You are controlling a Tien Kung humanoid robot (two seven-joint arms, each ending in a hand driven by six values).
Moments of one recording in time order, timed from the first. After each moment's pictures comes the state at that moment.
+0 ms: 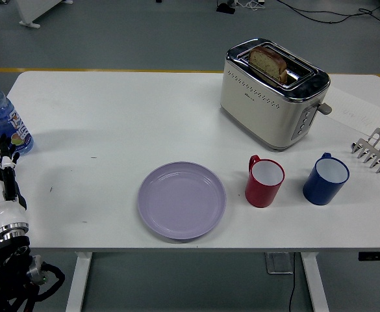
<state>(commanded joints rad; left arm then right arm) -0.13 0.02 -1.48 -0.99 1.01 0.37 -0.65 0.23 -0.16 1.05 0.31 -0.73 -0.16 -0.44</state>
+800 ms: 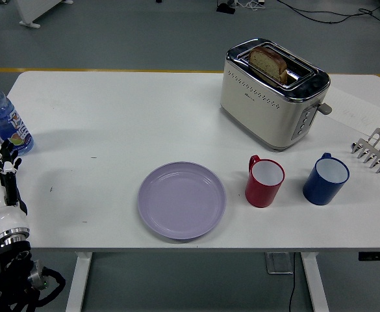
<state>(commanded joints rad) -0.11 0.01 -1.50 -0.99 1.04 0.37 -0.65 0.21 -0.16 1.06 0.31 -0.75 -0.16 -0.45</state>
